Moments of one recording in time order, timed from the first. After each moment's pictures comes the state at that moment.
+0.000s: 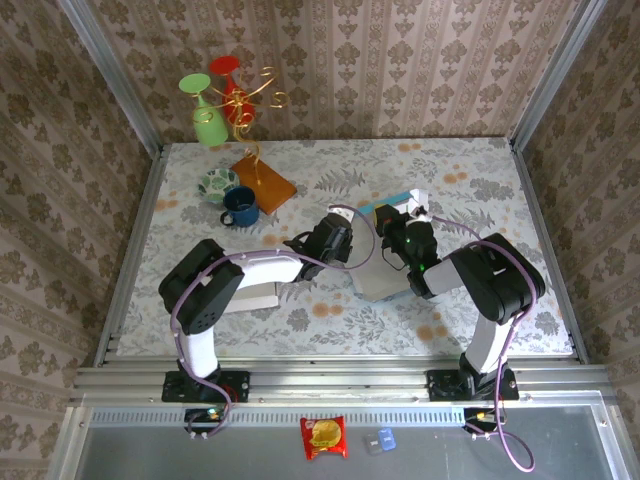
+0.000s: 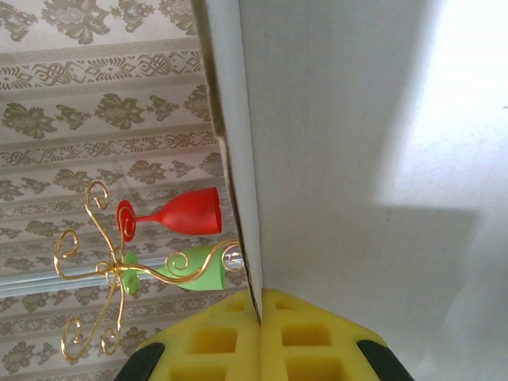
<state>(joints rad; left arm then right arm) -0.90 1.86 1.06 0.11 -0.32 -0.26 0.39 1.80 0.55 1.18 0.00 1.62</state>
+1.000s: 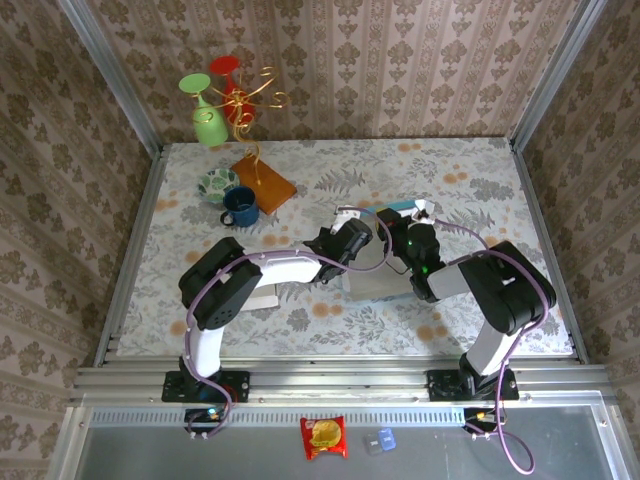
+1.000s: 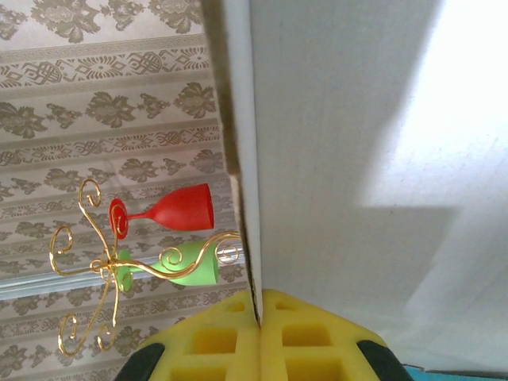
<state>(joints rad) -0.98 1.95 1.18 0.02 -0.63 -0.32 0.40 1.71 0.51 1.09 0.01 1.63</state>
